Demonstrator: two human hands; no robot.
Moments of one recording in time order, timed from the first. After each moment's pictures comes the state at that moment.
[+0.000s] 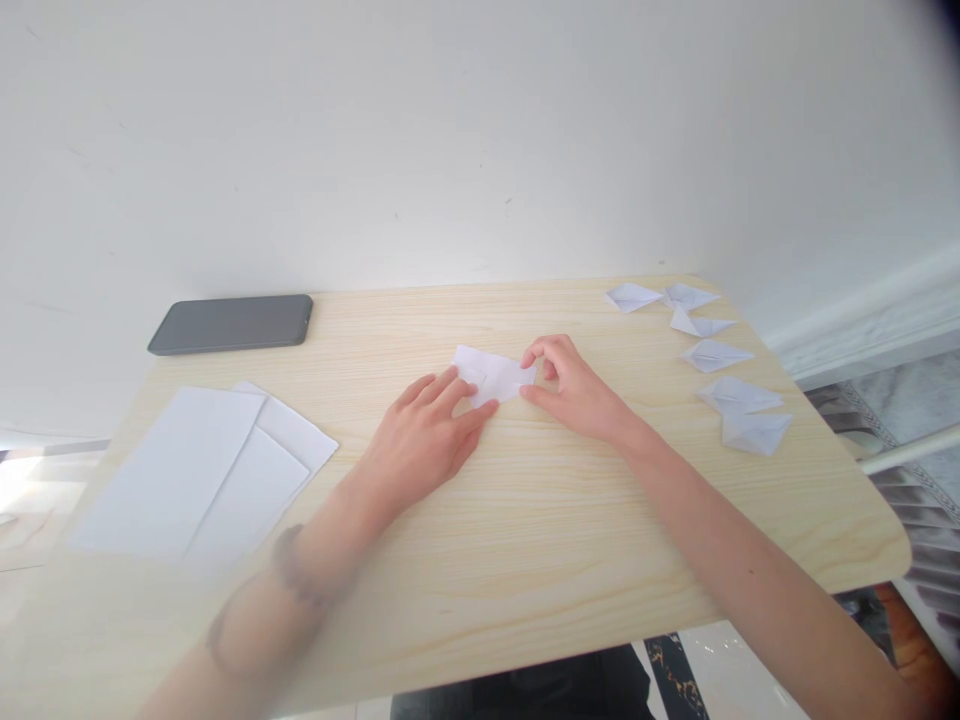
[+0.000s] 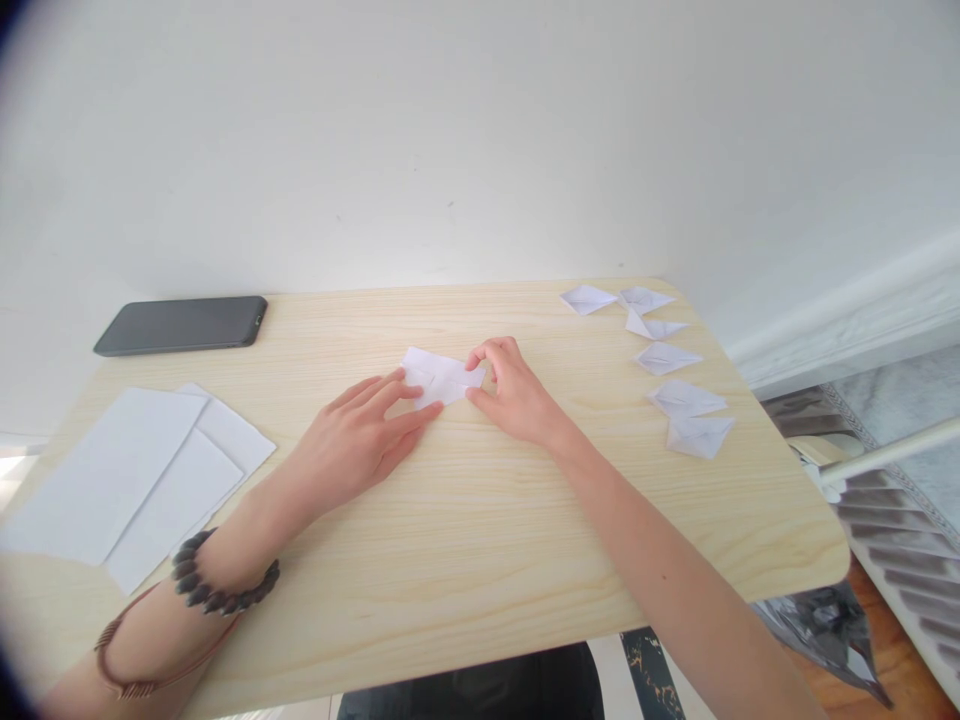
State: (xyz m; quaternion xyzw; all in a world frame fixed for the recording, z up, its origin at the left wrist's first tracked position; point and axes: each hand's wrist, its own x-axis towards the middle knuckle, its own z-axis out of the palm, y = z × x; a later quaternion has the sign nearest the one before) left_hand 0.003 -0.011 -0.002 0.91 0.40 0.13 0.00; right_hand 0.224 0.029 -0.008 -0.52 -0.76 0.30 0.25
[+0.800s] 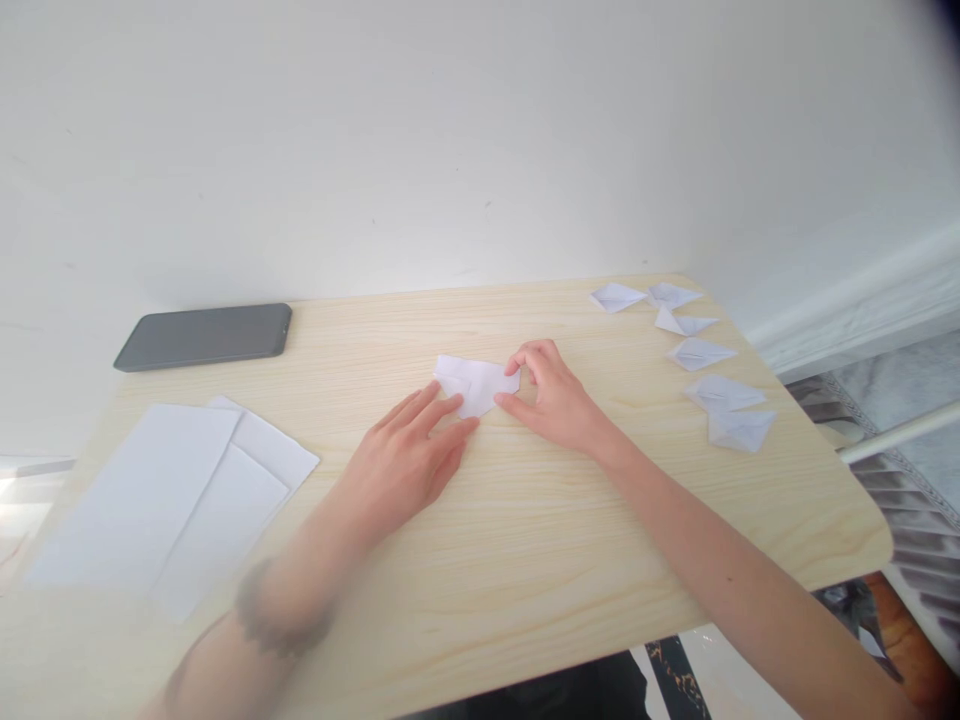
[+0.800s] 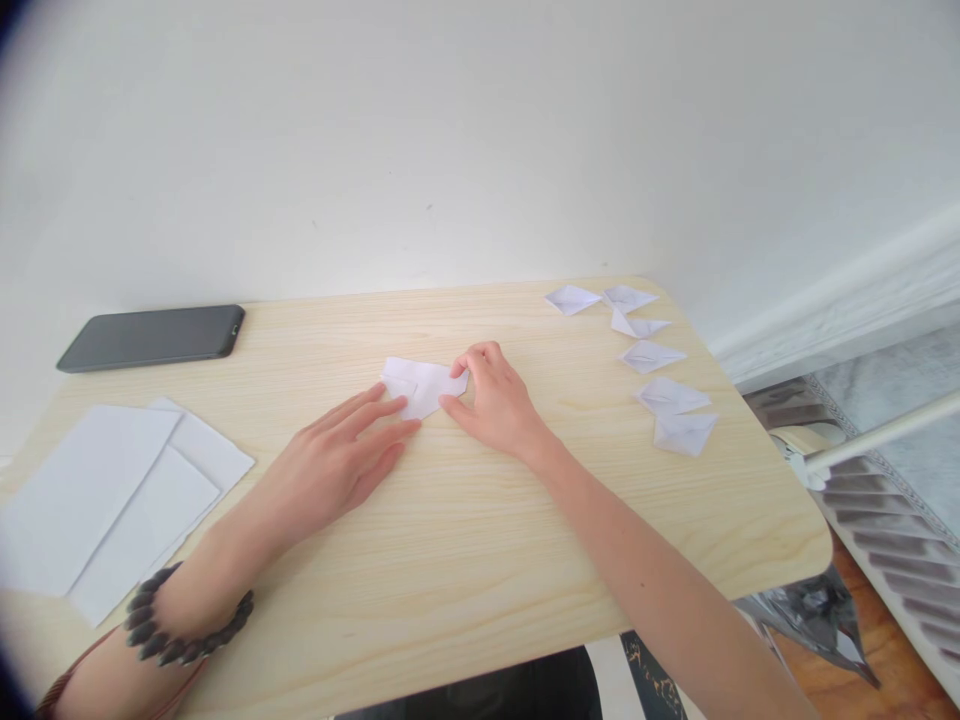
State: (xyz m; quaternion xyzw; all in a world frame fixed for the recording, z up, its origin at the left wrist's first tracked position) left_hand -0.002 -0.019 -0.001 0.91 0.39 0.15 0.02; right_hand 0.214 0.024 -0.013 -0.55 -0.77 0.22 0.25
